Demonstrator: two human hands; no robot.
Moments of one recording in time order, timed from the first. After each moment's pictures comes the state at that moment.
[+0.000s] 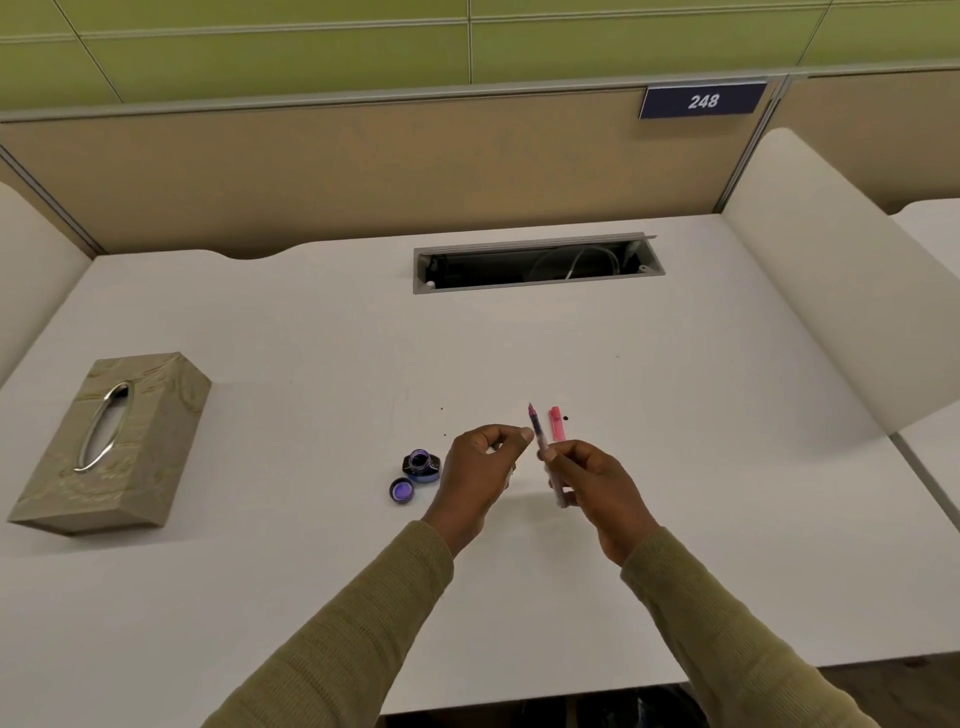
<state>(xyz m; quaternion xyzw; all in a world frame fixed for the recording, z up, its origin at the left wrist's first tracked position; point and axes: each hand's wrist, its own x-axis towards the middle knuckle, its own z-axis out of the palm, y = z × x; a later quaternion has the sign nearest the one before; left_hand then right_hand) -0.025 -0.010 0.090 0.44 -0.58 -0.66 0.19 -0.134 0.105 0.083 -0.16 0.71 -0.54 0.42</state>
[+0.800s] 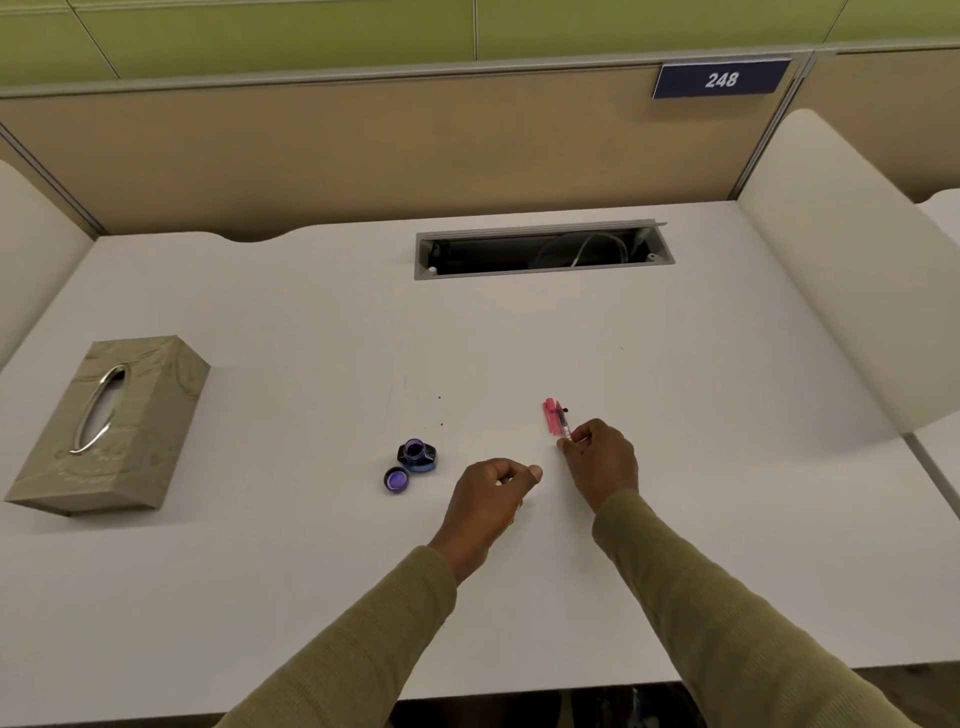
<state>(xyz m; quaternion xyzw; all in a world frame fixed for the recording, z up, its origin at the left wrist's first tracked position) -0.017 0.019 0.064 0.47 -0.60 -0.64 0.10 -0.187 0.077 0.001 -0.23 0.91 -0.30 0.19</state>
